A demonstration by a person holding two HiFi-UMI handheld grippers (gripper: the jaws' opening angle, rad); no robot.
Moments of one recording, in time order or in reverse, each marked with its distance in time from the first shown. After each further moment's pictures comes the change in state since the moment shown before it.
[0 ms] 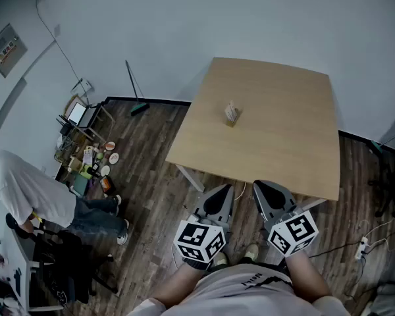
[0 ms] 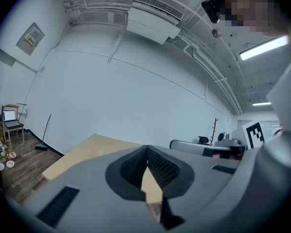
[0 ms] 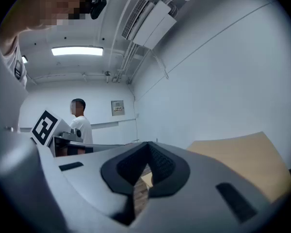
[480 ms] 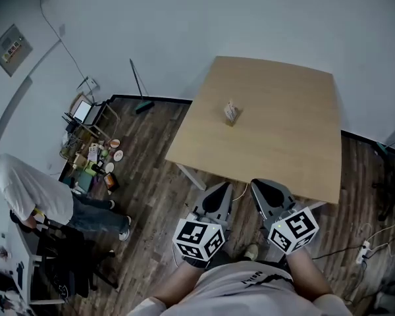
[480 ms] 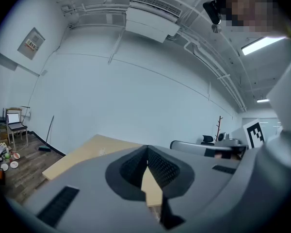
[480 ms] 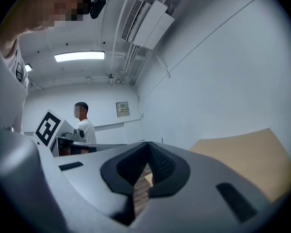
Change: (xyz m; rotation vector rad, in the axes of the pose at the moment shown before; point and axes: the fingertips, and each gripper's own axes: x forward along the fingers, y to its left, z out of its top) left arm 0.024 -0.019 -0.008 0.009 -0.001 0.044; right arm -0.012 -0.028 -0.002 0.025 0.002 0.073
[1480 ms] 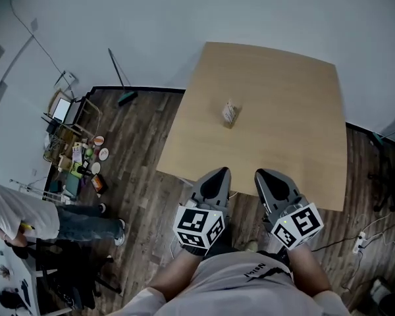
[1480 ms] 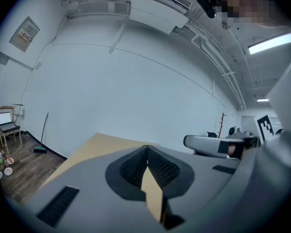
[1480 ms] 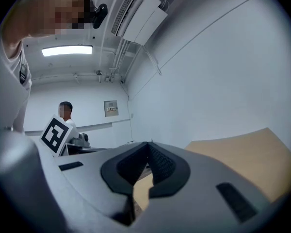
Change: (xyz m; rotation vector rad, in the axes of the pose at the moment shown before) left arm 0.117 0.122 0.016 0.007 0.053 -0.032; right arm 0.122 -0.079 0.001 0.006 -0.002 -0.108
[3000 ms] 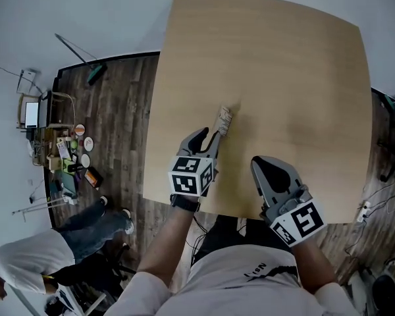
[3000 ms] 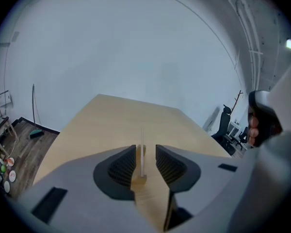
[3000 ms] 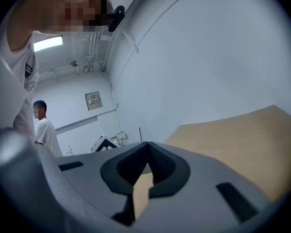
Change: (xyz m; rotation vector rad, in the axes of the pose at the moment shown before) left arm 0.303 0.222 -0.126 -0.033 0.484 0.009; right arm 0.201 -0.192 -0.071 0.121 0.162 -0.072
